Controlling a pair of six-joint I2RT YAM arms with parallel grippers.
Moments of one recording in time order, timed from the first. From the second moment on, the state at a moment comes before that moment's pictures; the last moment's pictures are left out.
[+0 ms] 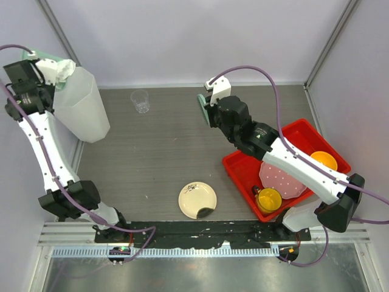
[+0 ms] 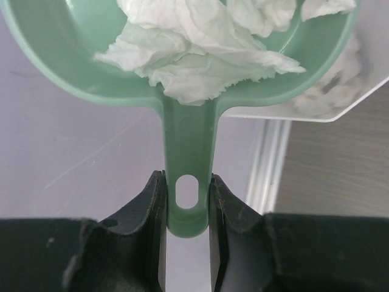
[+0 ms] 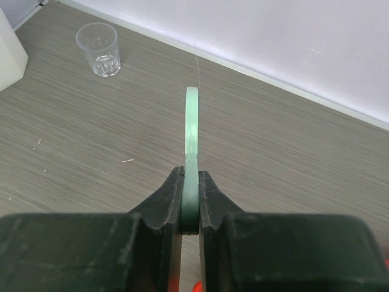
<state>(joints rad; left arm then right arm) 0.48 1.54 2.01 -1.04 -0.05 0.54 0.86 1.38 1.42 -0.31 0.49 0.03</state>
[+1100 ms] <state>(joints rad) 0.28 1.42 1.17 0.59 -0.55 2.02 0.86 1.35 1.41 -0.31 0.40 0.04</state>
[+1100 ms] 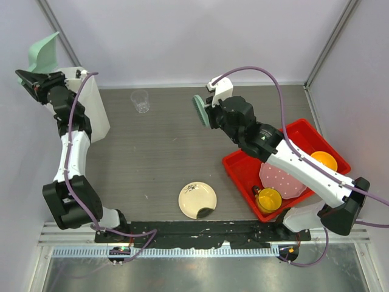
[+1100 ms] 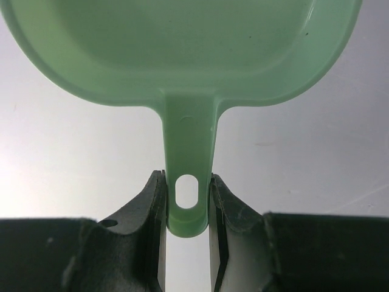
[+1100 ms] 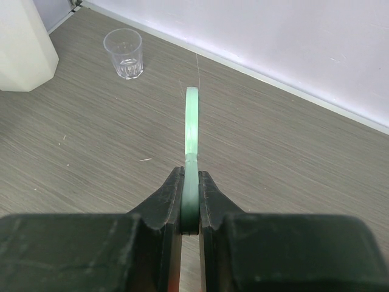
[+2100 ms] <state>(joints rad) 0.00 1.36 1.25 -1.22 0.24 0.89 0.95 1.35 1.38 -0.28 0.36 -0.10</state>
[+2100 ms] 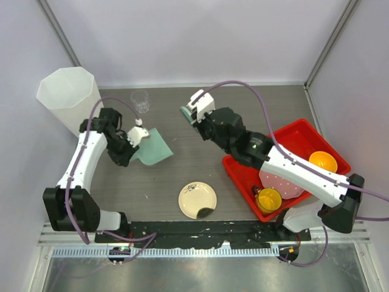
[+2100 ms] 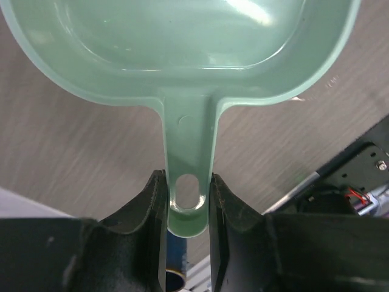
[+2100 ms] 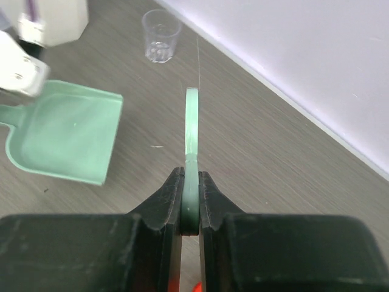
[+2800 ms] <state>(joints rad) -0.07 1.49 0.93 -0.90 0.16 0.80 1.15 1.44 1.01 0.07 0.18 -0.62</state>
